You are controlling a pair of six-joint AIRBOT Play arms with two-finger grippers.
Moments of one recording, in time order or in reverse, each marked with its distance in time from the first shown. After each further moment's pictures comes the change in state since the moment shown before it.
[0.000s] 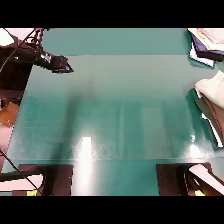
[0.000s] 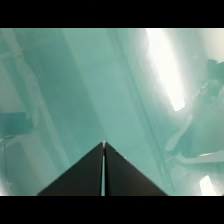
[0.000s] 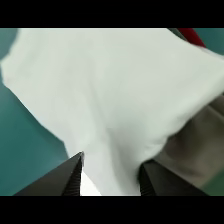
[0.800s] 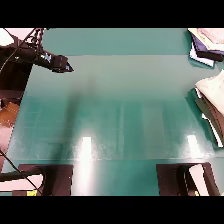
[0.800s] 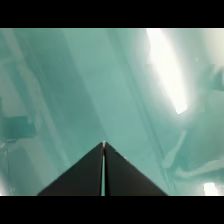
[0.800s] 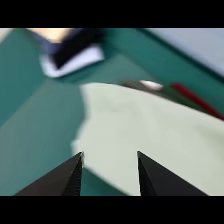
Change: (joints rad) left arm 0.000 0.000 0.000 -0.002 0.026 0.010; right arm 0.077 0.242 -0.035 0.259 -0.201 0.079
